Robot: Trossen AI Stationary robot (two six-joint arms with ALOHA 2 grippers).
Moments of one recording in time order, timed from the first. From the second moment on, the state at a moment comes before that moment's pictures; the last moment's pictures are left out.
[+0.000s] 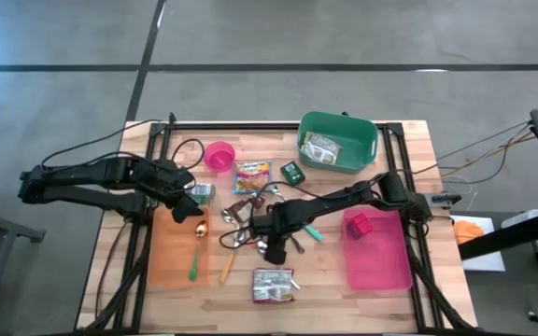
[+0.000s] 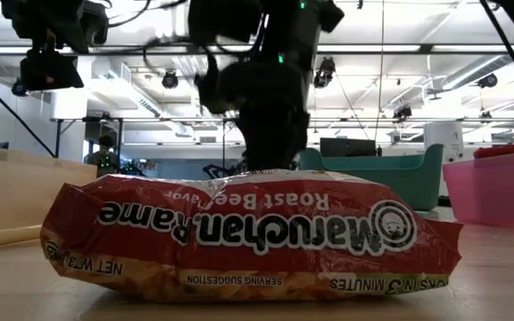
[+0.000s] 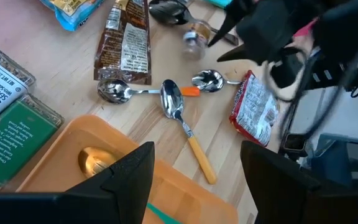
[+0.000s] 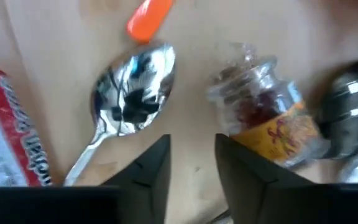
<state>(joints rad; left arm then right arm) 0.05 0.76 0.77 -0.87 0.20 -0.78 0.17 2.20 1.74 -0.86 0.01 0.40</state>
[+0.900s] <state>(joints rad) 0.05 0.76 0.77 -0.88 0.20 -0.78 0.18 2.19 1.81 -0.92 0.16 0.25</state>
